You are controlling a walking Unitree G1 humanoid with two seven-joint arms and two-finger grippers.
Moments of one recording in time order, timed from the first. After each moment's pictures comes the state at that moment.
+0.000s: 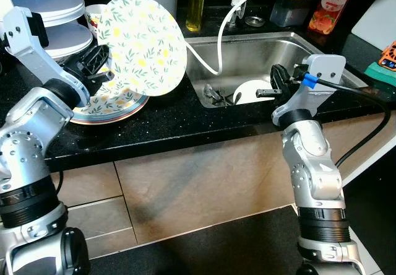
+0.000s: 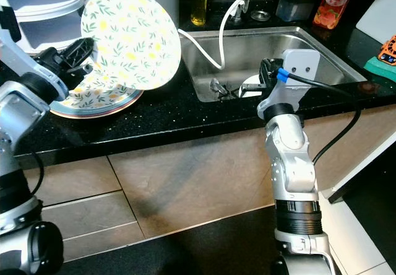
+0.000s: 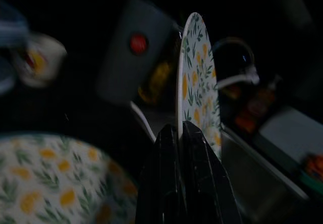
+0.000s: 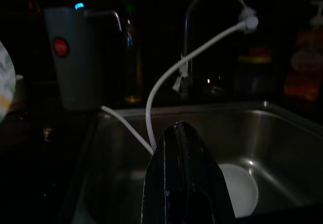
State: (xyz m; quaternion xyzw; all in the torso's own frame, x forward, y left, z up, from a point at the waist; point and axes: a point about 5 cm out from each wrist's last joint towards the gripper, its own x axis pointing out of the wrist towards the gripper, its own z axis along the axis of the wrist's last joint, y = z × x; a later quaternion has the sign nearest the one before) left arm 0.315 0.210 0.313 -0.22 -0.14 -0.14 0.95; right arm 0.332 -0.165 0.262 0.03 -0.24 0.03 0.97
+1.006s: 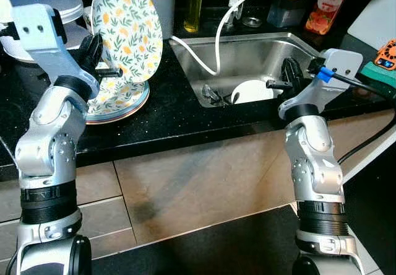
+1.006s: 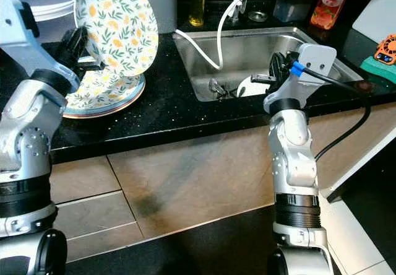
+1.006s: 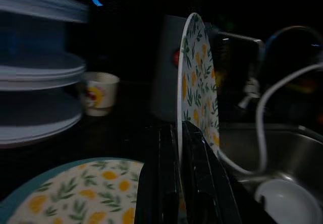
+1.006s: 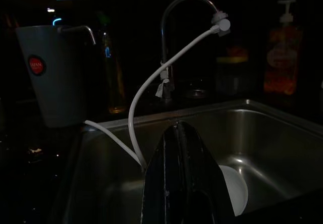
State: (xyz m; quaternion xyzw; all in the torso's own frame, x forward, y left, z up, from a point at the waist) left arm 0.332 0.202 0.300 -0.08 -0.17 -0.02 0.98; right arm 0.339 -0.175 0.264 0.07 -0.24 0.00 0.97
